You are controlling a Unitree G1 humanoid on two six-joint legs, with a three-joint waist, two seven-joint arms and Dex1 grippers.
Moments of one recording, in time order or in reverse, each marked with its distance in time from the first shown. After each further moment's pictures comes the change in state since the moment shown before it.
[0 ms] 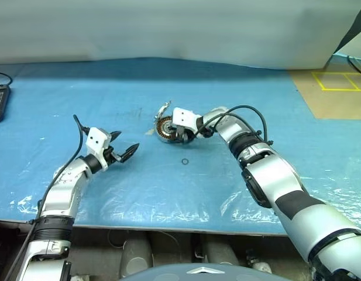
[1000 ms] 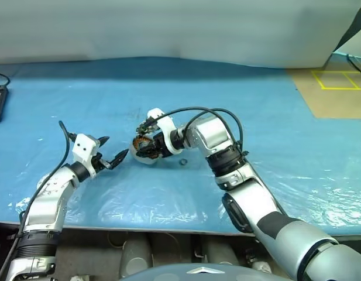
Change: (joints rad) left arm 0.147 0.058 0.070 -0.145 -0.010 0.043 0.031; right arm 0.155 0.257 -0.084 -0.820 0.303 1.406 -0.335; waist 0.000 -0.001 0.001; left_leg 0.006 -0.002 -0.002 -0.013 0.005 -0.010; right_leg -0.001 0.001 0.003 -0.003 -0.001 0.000
